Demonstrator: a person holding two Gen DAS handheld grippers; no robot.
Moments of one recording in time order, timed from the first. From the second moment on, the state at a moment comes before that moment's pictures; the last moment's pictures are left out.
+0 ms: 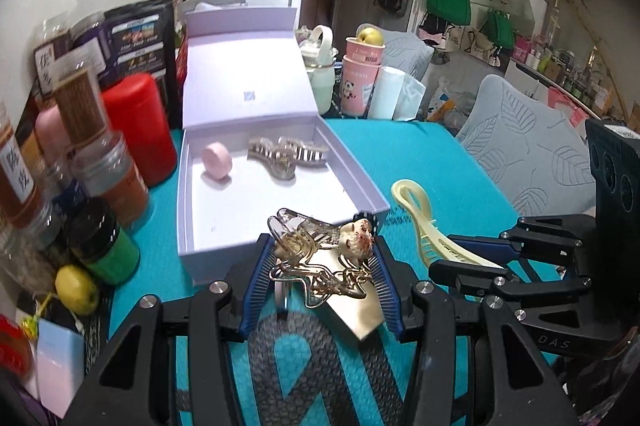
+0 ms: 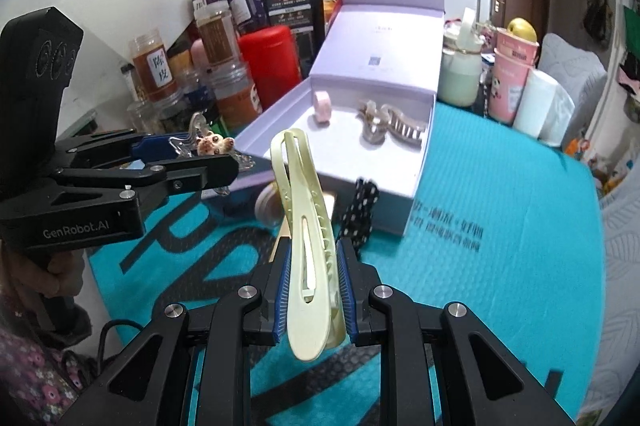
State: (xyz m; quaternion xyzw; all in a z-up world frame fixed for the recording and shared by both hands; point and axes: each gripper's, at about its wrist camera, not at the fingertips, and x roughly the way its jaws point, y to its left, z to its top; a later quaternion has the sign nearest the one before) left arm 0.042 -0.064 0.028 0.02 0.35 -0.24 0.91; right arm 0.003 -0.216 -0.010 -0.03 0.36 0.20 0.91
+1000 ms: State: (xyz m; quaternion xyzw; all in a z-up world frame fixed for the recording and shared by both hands) left arm 0.135 -0.068 0.060 0.06 0.31 -0.21 0.92; right arm 0.092 -0.217 0.042 -0.05 0.32 0.22 0.92
